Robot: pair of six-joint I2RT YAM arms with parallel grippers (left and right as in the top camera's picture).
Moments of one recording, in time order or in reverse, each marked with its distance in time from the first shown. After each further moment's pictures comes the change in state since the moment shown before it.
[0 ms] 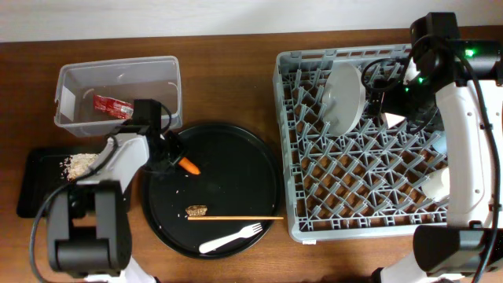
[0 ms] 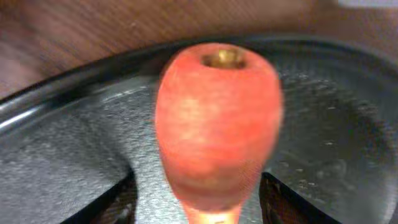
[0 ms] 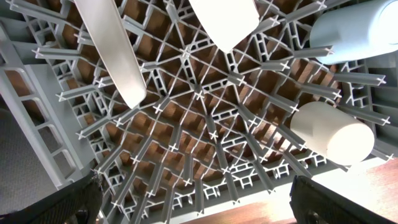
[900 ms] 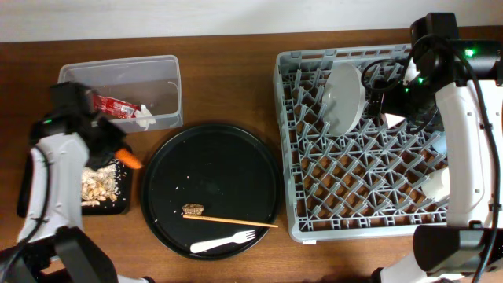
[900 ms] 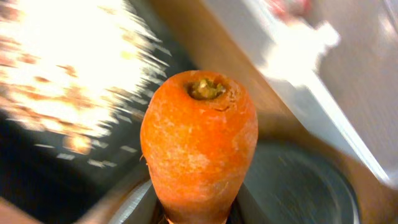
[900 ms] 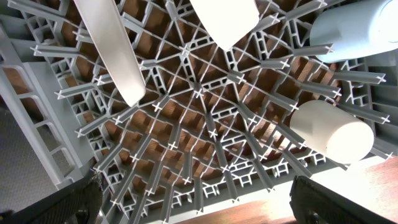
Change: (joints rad) left arm 0.311 -0.201 0.221 -0.332 -0.157 0.097; right arm 0.000 0.000 0.000 -0.006 0.000 -0.003
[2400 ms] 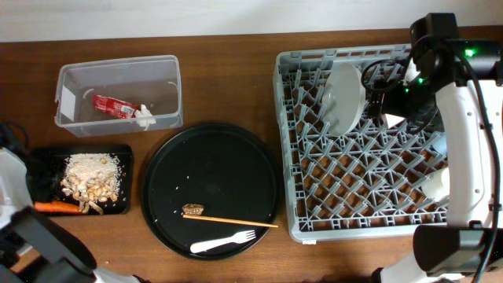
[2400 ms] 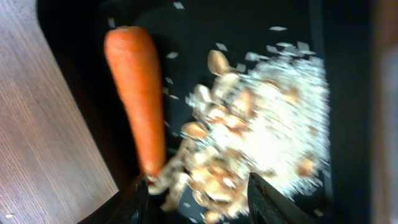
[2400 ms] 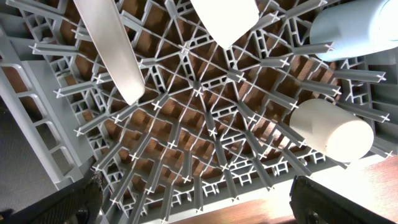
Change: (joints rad) left arm 0.373 0.136 0.050 -0.049 -0.067 0.014; right arm 0.000 0.000 0.000 -0.005 0.000 0.000
